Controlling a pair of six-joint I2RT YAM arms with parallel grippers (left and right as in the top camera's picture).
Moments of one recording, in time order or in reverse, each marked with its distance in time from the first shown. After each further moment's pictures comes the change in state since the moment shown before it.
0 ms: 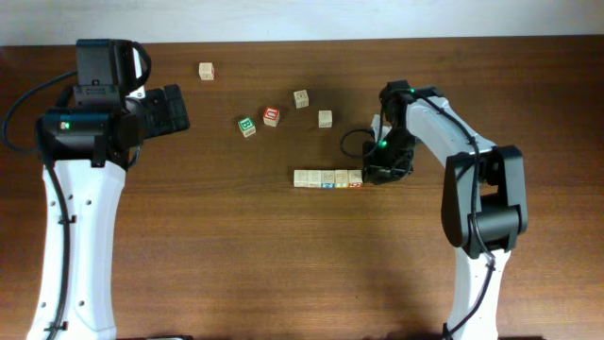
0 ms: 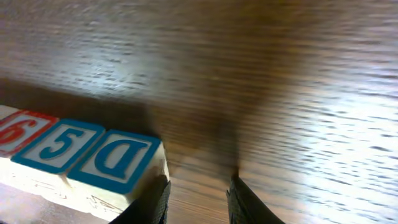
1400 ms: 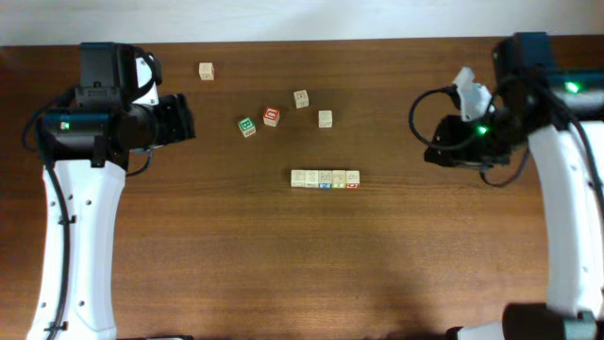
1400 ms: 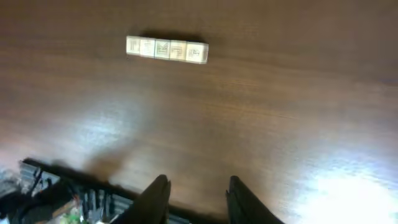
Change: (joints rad) left arm 0.000 0.000 -0.004 -0.061 0.249 -0.060; right arm -0.173 -0.625 0.236 -0.494 -0.012 -0.154
